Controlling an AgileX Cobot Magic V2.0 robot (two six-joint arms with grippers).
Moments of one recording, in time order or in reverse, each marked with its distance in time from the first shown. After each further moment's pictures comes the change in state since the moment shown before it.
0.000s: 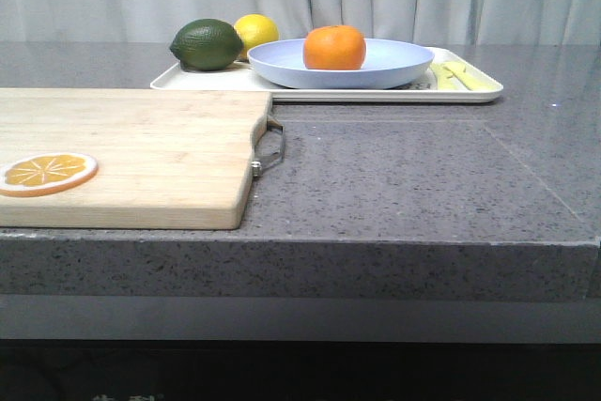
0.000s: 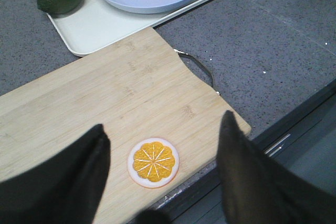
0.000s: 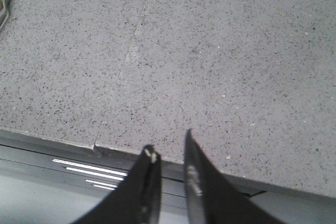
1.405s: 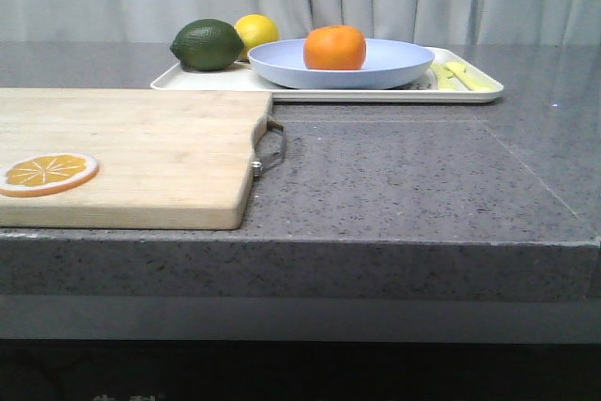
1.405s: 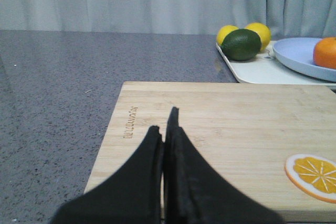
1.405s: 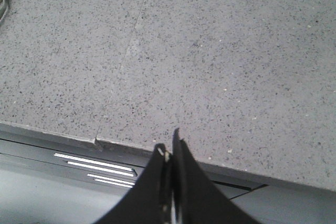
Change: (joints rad) left arm 0.622 -0.706 0.763 -0.112 -0.551 0.000; right arm 0.000 0.000 0.000 0.000 0.019 0.004
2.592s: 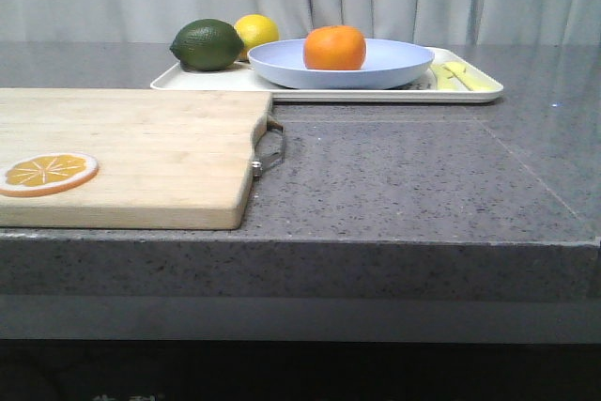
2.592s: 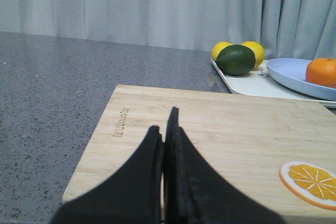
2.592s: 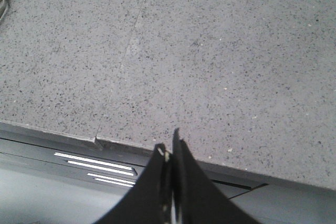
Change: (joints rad) left arm -0.024 -0.015 0.110 -0.059 -0.157 0.000; right arm 0.000 0.000 0.001 0.000 0.000 0.000
